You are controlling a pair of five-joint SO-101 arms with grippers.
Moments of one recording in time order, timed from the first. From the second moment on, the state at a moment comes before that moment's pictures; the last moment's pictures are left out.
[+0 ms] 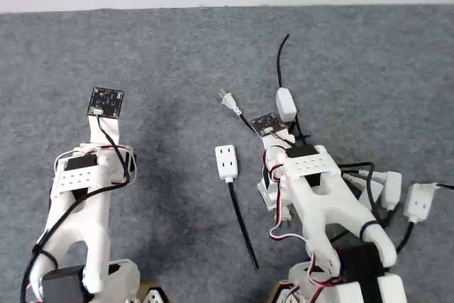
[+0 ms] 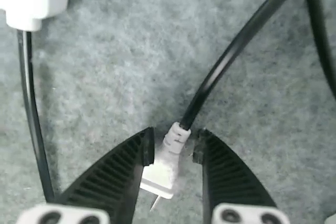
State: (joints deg) left arm -15.3 -18.2 56.4 39.2 -8.4; right arm -13.1 -9.5 49.4 58.0 11.8
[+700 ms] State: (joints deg) left arm -11.1 -18.2 56.4 44.7 -15.7; right arm -9.2 -19.0 41.8 72.9 16.9
